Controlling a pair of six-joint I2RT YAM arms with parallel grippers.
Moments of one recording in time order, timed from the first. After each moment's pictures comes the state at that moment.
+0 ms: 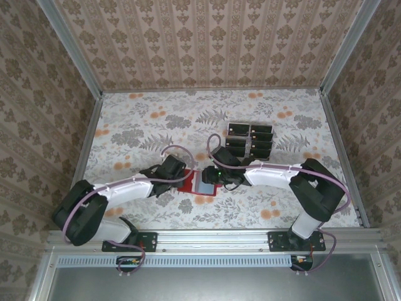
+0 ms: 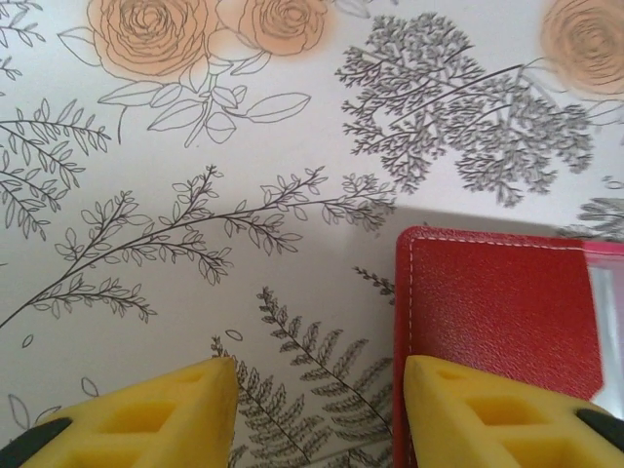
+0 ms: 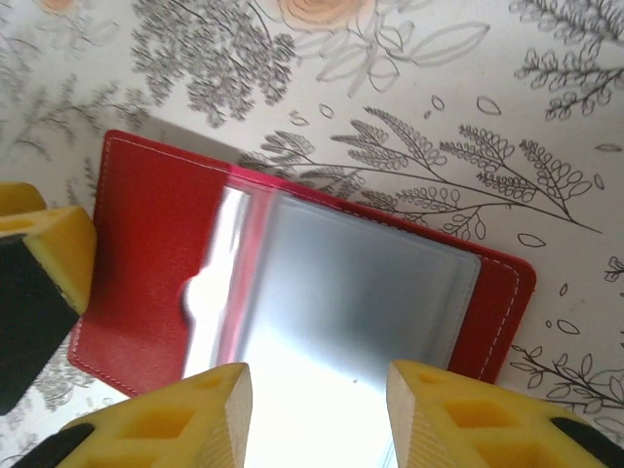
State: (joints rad) left arm -0.77 1.34 0.56 -0.24 -0.26 -0.59; right arm 0.80 1.64 0.89 -0.20 -0.09 0.79
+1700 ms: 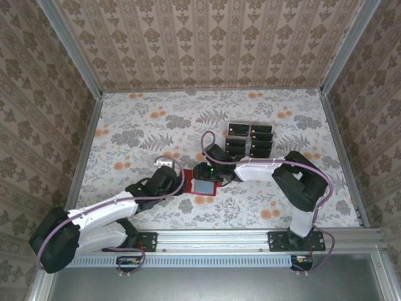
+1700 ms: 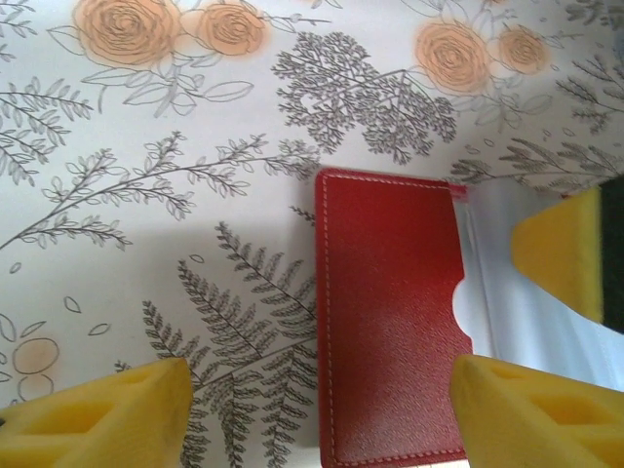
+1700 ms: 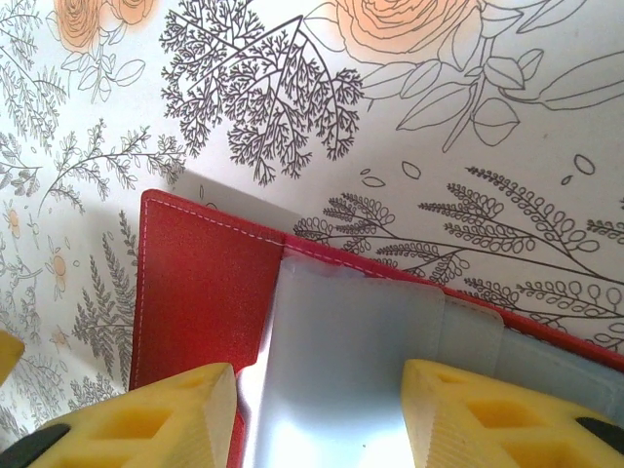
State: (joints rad) left arm -0.86 1.04 0.40 -0.20 -0.24 -0.64; right arm 0.80 1.81 0.98 -0.09 -0.17 0.88
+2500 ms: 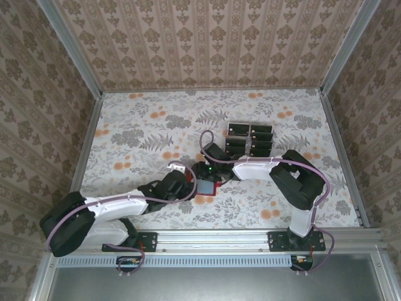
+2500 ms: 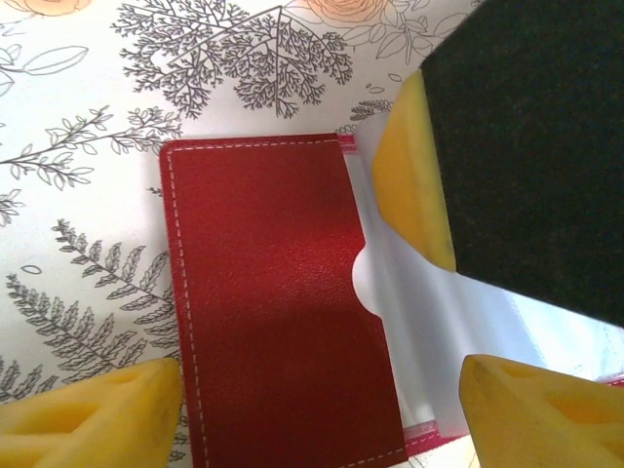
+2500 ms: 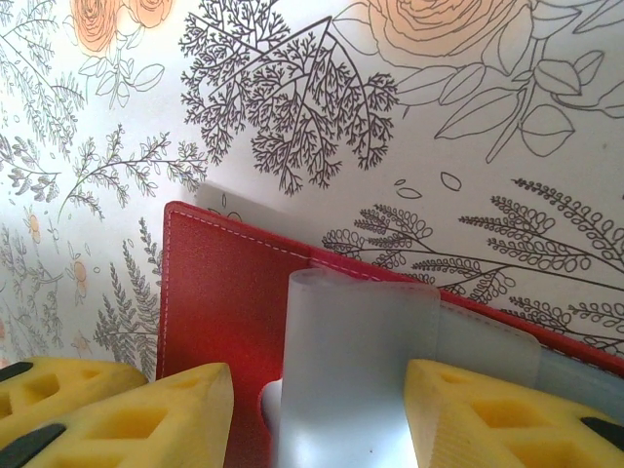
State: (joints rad) left arm -0.96 1.22 0.40 -0.04 -0.23 -0.59; right arm 0.80 1.84 1.01 -0.08 -0.19 0.90
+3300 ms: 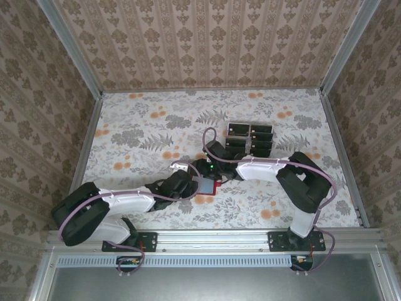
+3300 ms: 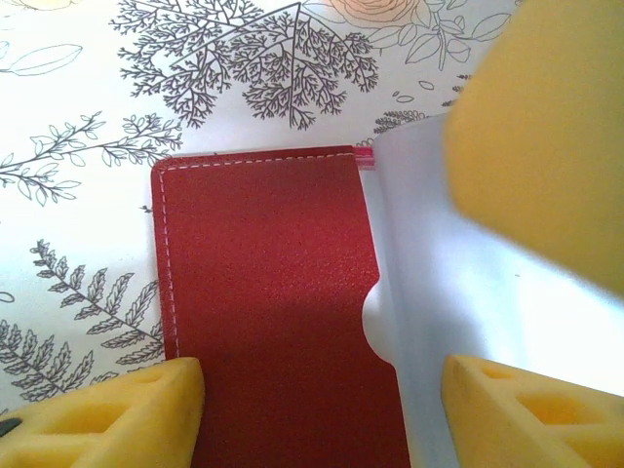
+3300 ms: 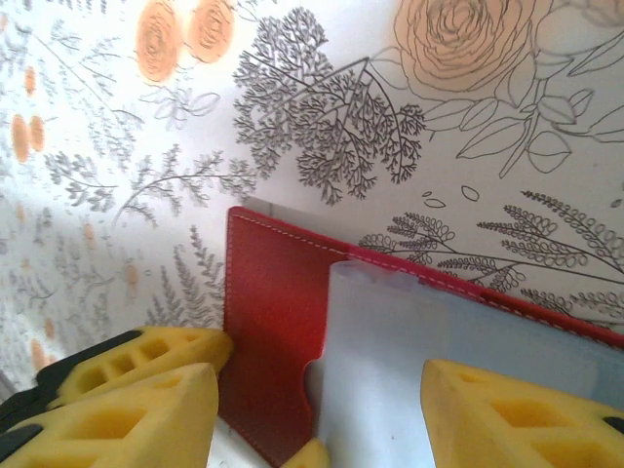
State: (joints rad) left arm -0.97 1.34 0.42 0.04 -0.29 -0.62; right arm 0.78 1.76 0.98 -0.07 -0.19 0.92
